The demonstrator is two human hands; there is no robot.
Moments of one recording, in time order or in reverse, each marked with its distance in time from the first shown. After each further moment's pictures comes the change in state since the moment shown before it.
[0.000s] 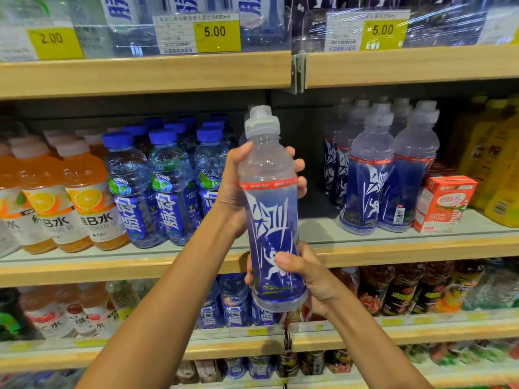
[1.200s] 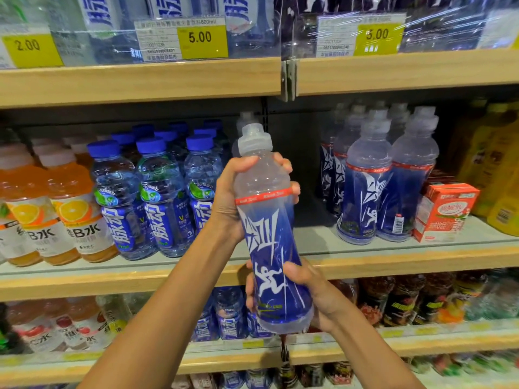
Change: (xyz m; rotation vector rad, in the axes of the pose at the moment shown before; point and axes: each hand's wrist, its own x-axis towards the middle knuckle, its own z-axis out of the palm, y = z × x) left_hand 0.014 -0.005 0.002 0.065 0.050 0.146; right_hand -0.001 -0.003 -0.015 0.105 -0.229 0.054
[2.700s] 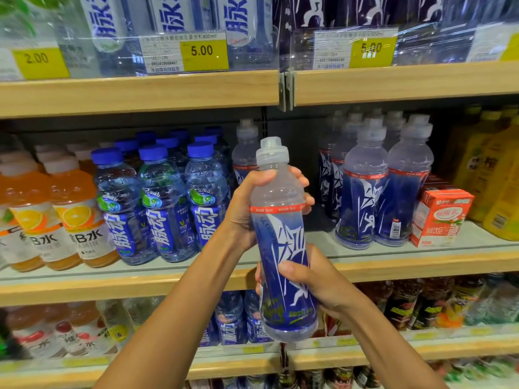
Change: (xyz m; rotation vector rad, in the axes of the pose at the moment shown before) left_hand 0.003 -0.010 0.006 0.179 0.048 -0.012; right_hand 0.000 -0.026 0.000 -0.366 0.172 -0.112
